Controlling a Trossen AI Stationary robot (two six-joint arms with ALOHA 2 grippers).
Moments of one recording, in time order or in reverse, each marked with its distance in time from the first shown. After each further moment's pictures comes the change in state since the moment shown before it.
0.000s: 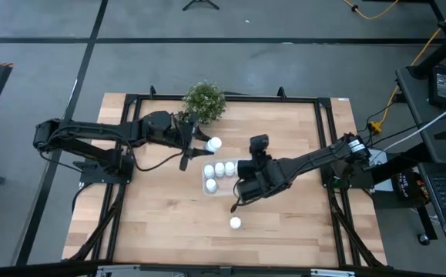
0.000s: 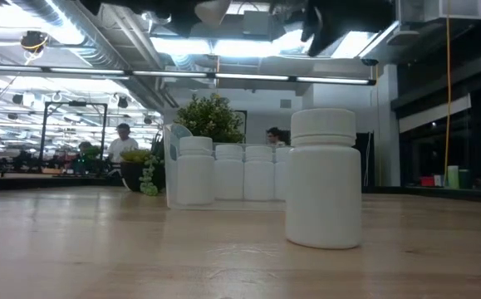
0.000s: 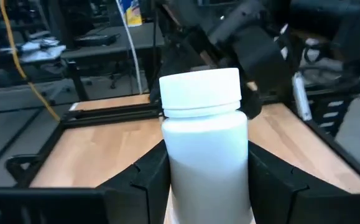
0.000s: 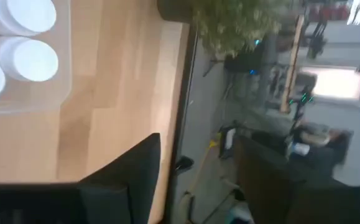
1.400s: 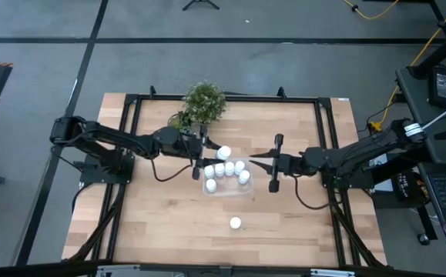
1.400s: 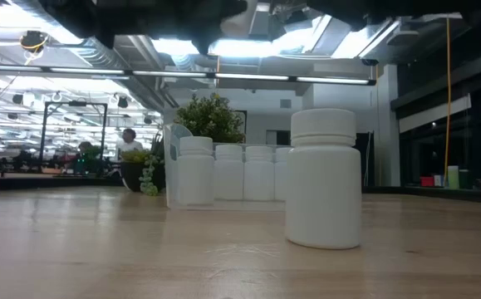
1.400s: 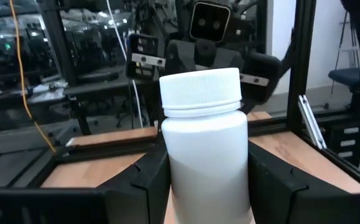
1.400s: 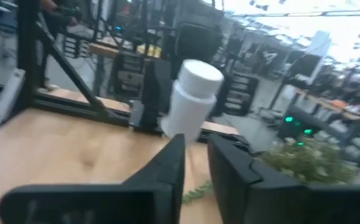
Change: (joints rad) left arm -0.084 0.231 -0.147 0.571 -0.085 0.001; right arm -0.088 -0.740 -1.232 2.140 -0.565 -0.409
